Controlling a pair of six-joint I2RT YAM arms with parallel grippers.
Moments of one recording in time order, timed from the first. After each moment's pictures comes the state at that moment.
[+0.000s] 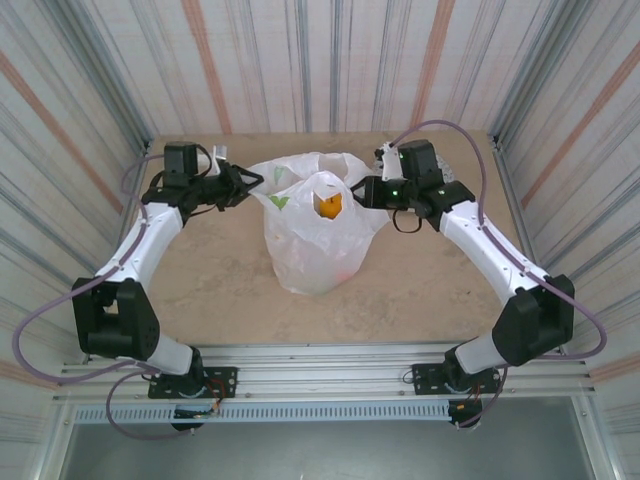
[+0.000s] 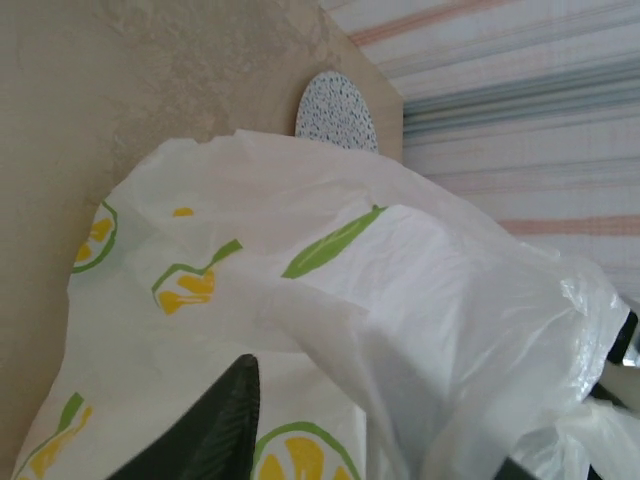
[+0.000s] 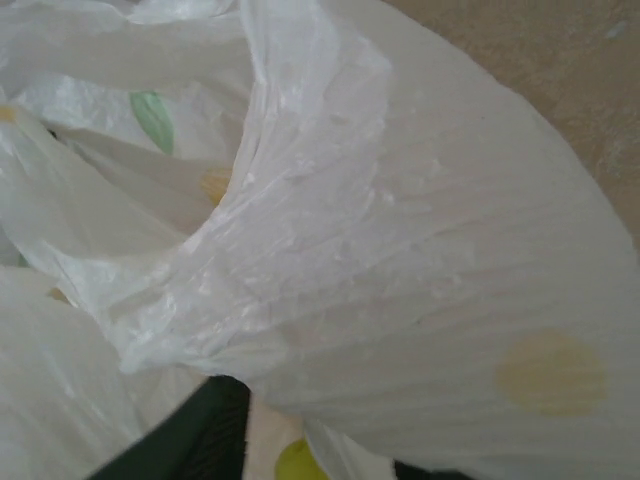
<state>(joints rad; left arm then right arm) -0.09 1.47 1.21 -0.37 0.73 -0.78 0.40 1.45 1.30 -0.52 -0.40 0.40</state>
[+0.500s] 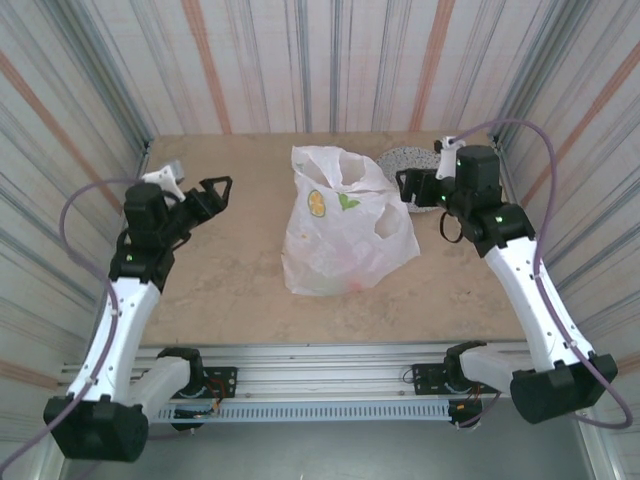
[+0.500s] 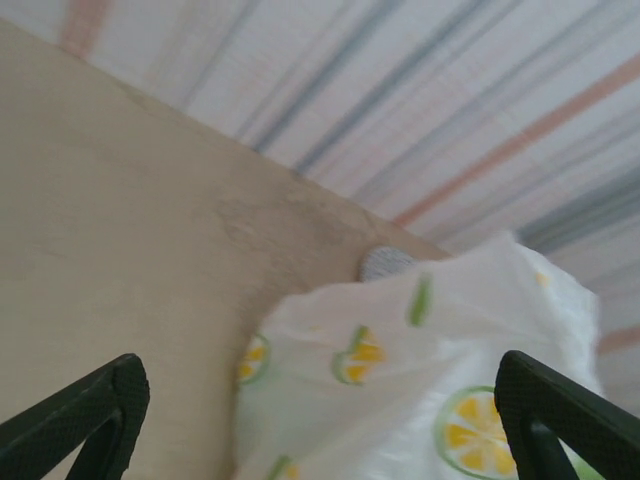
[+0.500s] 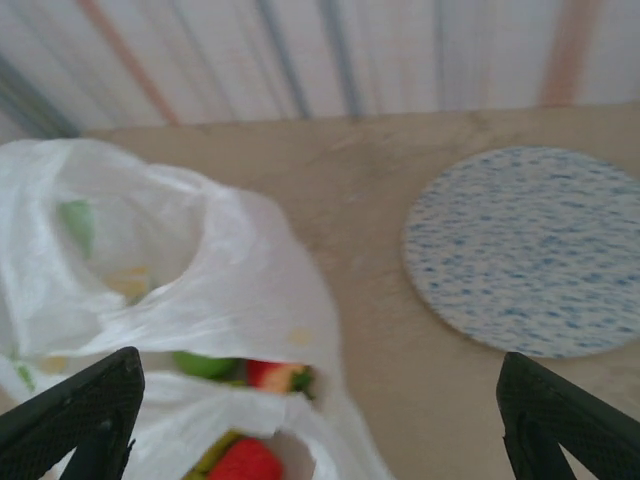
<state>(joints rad) -0.07 0.91 0.85 -0.24 0.28 -0.63 0.24 1.12 1.21 -0.59 -0.04 0.23</state>
